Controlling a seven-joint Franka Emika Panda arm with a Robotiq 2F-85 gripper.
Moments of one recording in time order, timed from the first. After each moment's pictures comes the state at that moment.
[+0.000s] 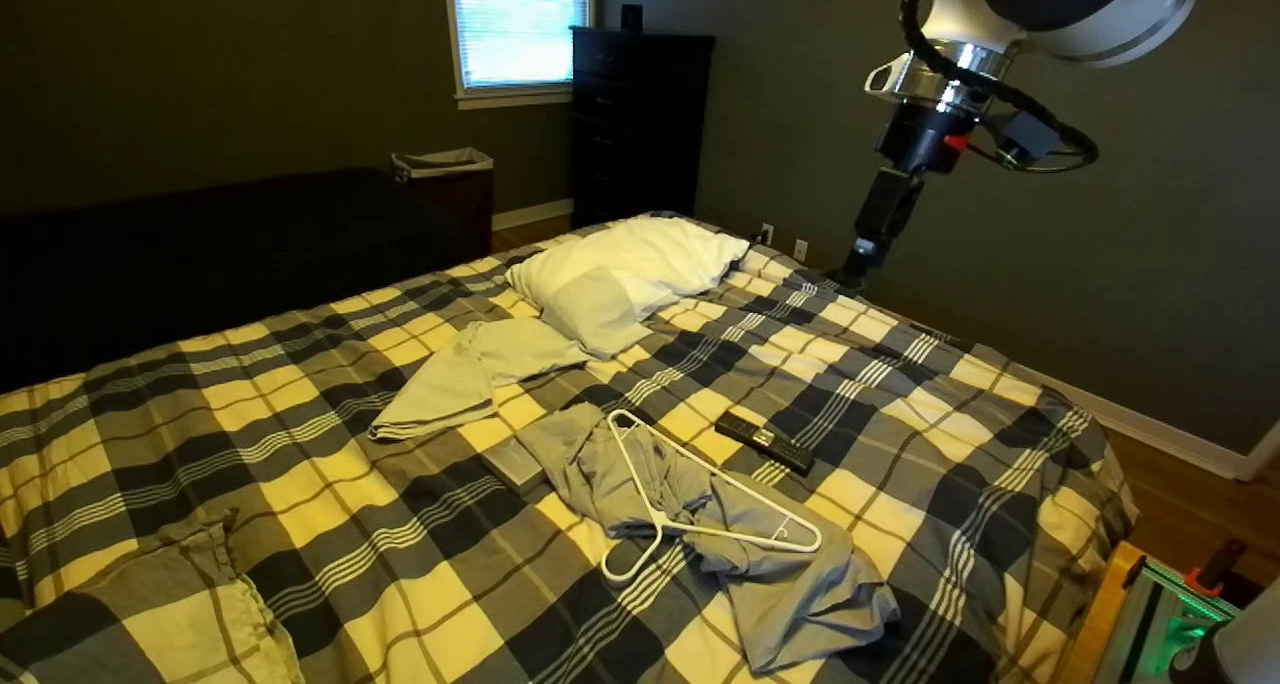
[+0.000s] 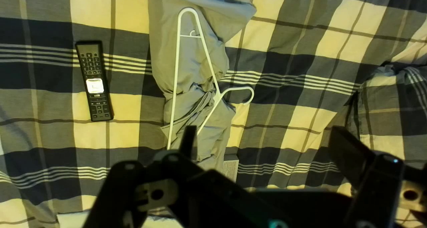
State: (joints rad) arm 0.12 -0.45 -0.15 -2.35 0.19 1.94 -0.36
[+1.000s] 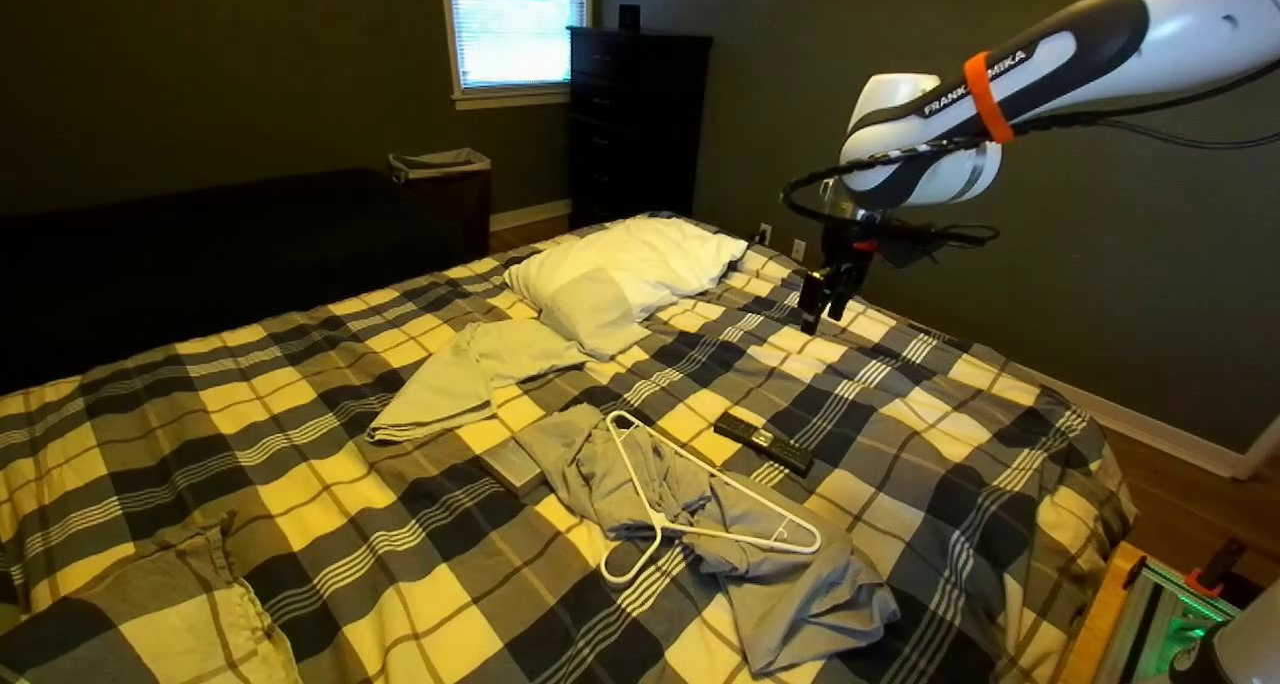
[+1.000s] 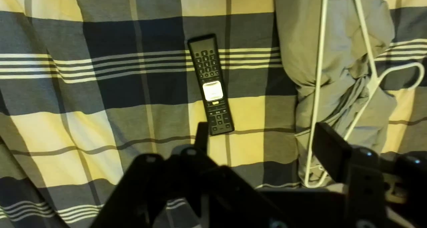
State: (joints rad) arm -0.06 0.06 -0.15 -2.24 0.05 2.34 -0.31
